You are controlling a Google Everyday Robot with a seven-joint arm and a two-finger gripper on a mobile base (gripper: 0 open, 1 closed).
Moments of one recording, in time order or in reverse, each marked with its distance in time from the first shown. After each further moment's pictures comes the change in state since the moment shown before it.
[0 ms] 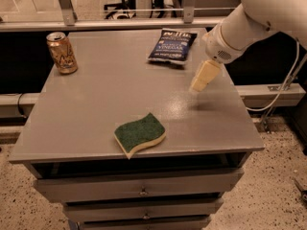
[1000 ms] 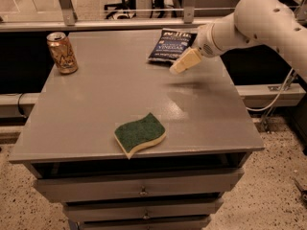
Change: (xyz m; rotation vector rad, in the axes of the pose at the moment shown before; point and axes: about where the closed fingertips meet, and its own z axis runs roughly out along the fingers) arm -0.032 -0.072 0.053 0.140 -0.274 0.233
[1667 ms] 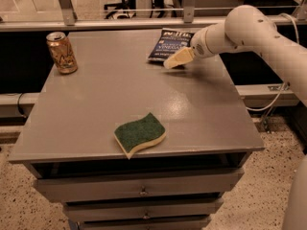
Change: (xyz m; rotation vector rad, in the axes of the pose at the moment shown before) arm 0.009 -0.029 0.048 0.026 -0.056 0.194
